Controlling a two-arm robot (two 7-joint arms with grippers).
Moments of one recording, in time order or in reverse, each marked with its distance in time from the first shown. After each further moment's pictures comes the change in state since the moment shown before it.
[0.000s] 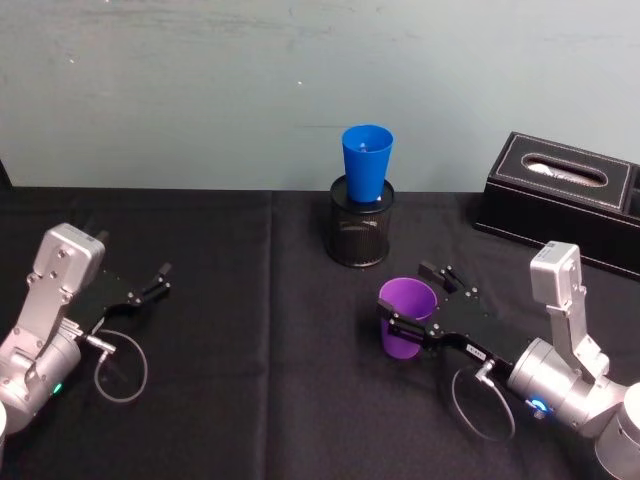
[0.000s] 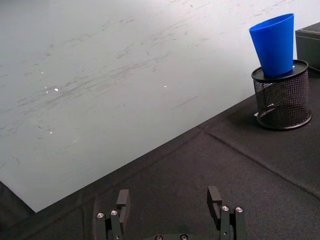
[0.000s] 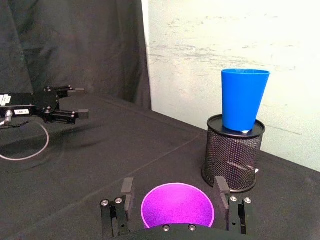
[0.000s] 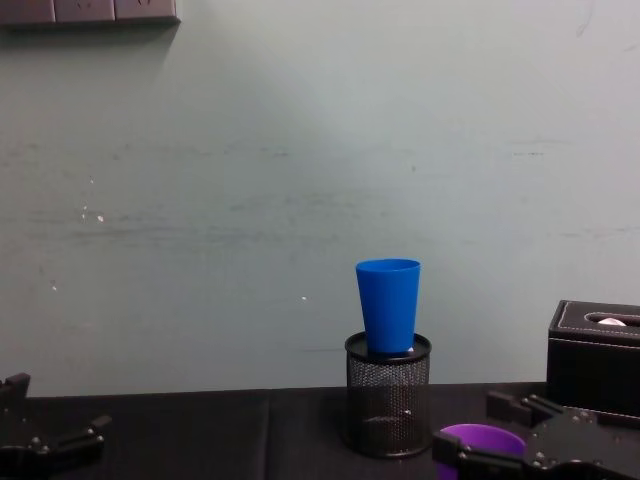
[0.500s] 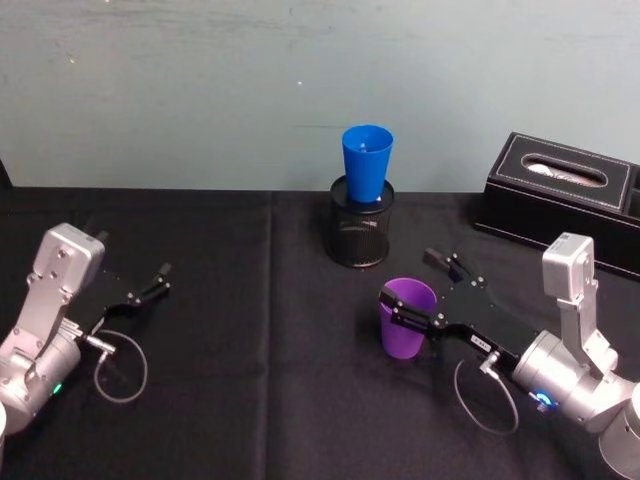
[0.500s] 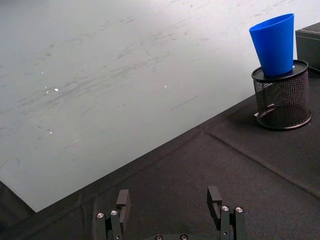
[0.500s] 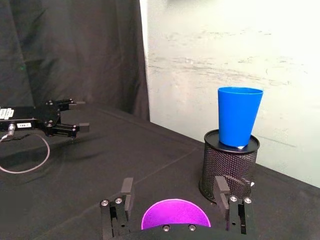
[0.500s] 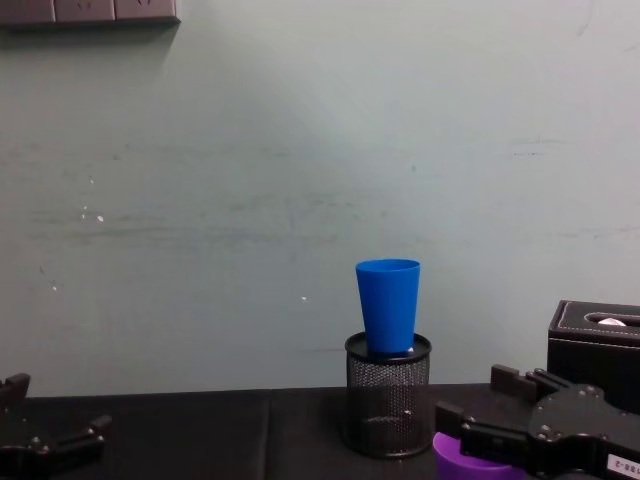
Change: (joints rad) left arm 0.000 0.000 0.000 0.000 0.000 0.000 0.000; right arm -0.019 0.009 0.017 -0.054 0.011 -0.005 -0.012
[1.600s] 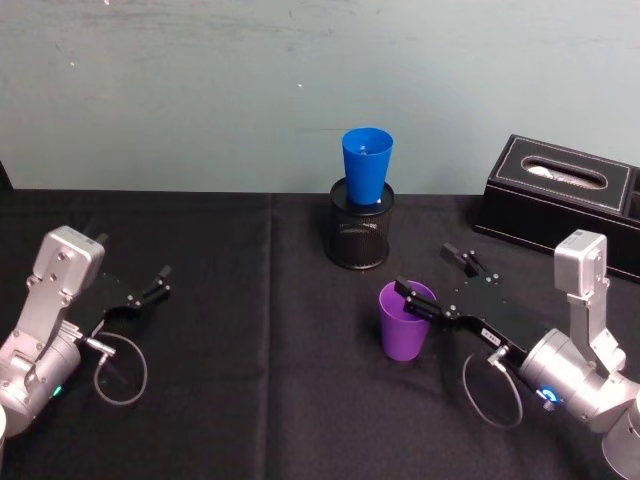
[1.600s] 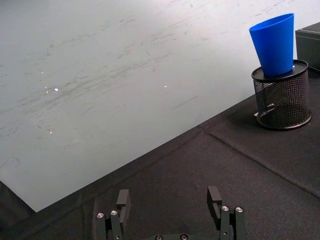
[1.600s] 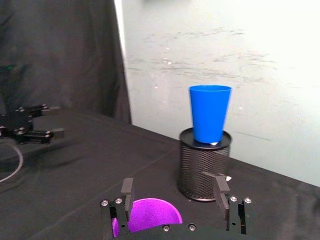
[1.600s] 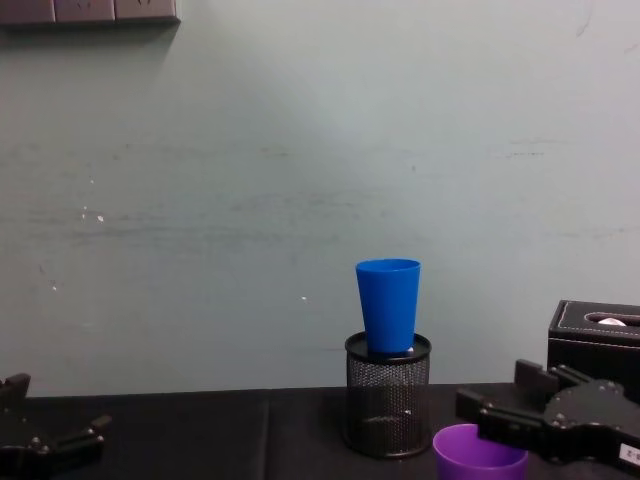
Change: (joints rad) left arm 0.000 0.000 0.000 0.000 0.000 0.000 0.000; right arm -0.005 -0.015 0.032 0.013 0.001 0.007 -0.055
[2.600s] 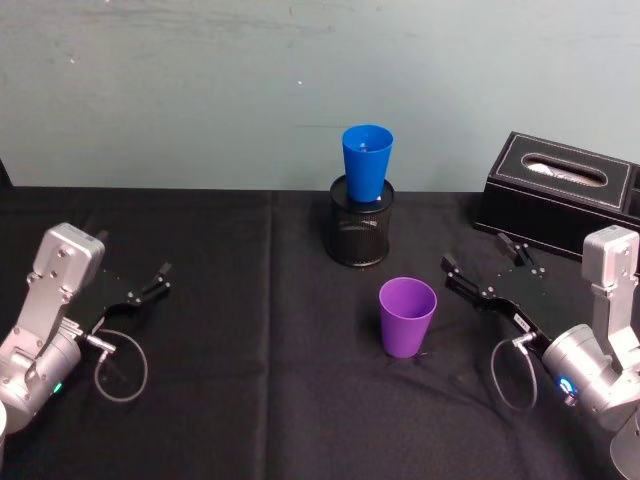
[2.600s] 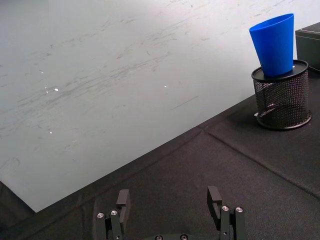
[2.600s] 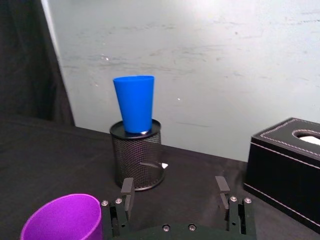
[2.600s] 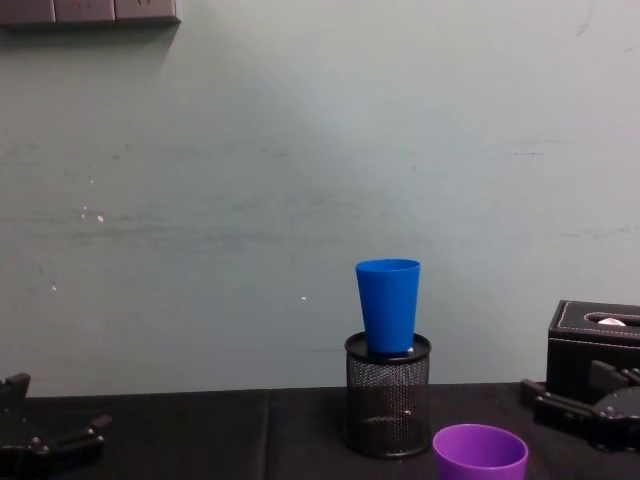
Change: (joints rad) left arm 0.000 0.000 0.000 0.000 0.000 0.000 0.000; right arm -0.029 -0.060 0.114 0.025 -0.085 0.009 -0.170
